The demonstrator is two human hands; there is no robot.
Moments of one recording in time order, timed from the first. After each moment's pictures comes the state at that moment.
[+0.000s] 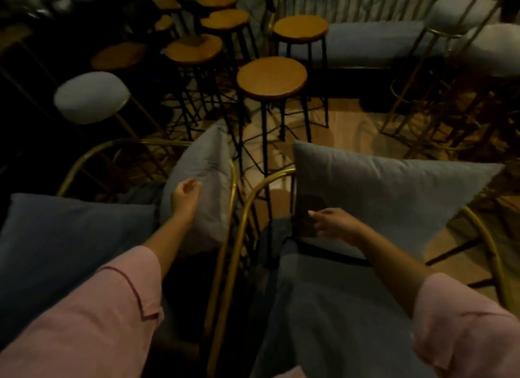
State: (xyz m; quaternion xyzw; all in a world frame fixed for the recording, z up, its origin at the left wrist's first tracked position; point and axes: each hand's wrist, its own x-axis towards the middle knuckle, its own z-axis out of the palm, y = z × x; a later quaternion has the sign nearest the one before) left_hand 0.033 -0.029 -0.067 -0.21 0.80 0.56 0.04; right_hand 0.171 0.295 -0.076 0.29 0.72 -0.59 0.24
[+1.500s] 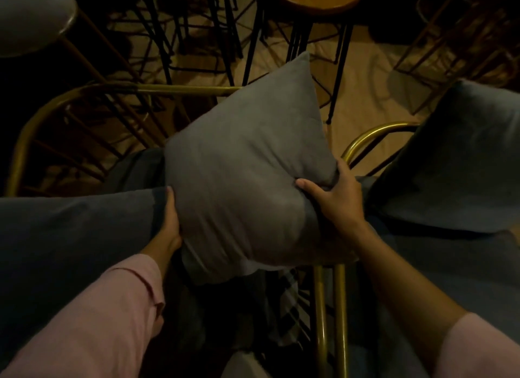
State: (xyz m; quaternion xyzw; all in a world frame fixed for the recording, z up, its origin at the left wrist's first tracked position) left_hand -0.115 -0.273 -0.286 -0.31 0.56 0.70 0.32; right_hand 0.012 0.015 -0.155 0.31 0.83 -0.46 -0.09
